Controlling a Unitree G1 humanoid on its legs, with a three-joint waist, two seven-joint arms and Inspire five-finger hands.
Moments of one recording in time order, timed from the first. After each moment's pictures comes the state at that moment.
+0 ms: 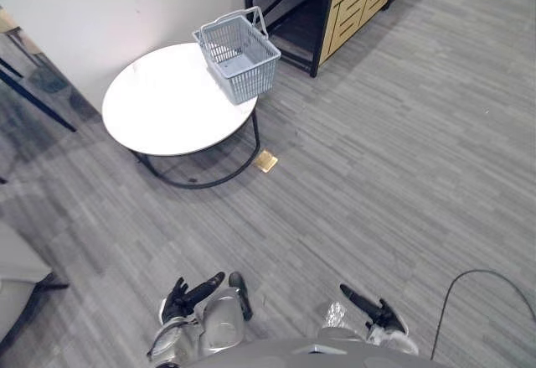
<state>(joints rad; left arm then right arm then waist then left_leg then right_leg) 0.05 0.06 0.30 1.04 -0.27 -0.16 0.03 0.09 -0.02 -0.30 1.05 0.33 -0.07 -0.02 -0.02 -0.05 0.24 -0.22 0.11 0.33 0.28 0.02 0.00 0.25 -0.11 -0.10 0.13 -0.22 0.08</state>
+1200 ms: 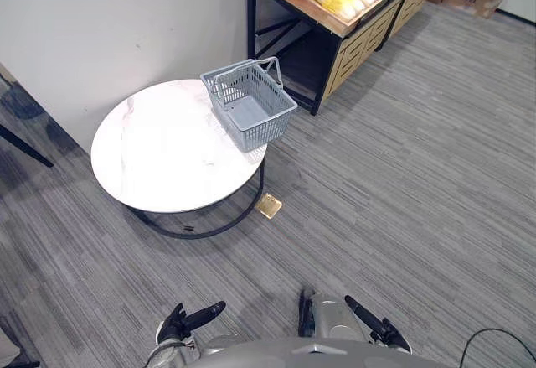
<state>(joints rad) 0.11 0.08 0.22 1.13 -0.26 -0.13 0.04 0.15 -0.04 -0.35 1.08 0.32 -0.07 -0.01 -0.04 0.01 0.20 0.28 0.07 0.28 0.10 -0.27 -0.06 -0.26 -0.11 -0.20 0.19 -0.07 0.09</state>
